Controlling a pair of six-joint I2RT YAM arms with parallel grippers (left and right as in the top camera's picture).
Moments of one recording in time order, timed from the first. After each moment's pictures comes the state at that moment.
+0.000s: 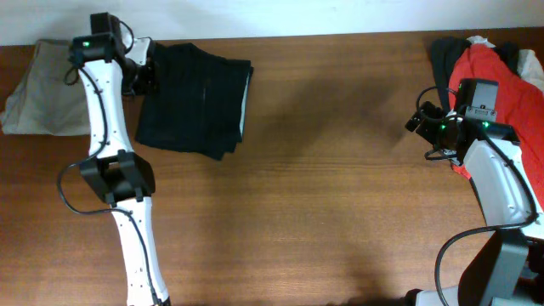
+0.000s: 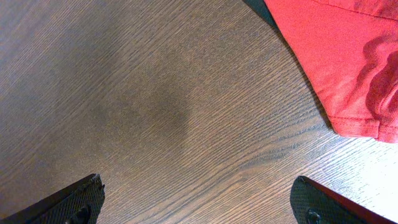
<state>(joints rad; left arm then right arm) 0.17 2.85 3.07 -1.51 0.30 0.15 -0.24 1.61 1.17 -0.62 -0.03 0.48</state>
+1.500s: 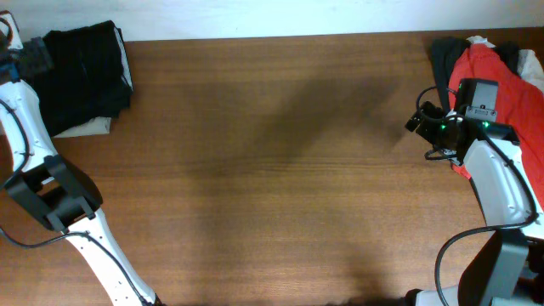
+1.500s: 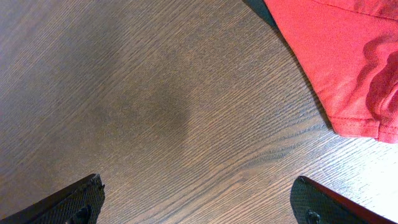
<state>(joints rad) 0.49 2.62 2.61 -0.59 -0.02 0.15 -0.24 1.61 1.17 -0.62 -0.03 0.48</state>
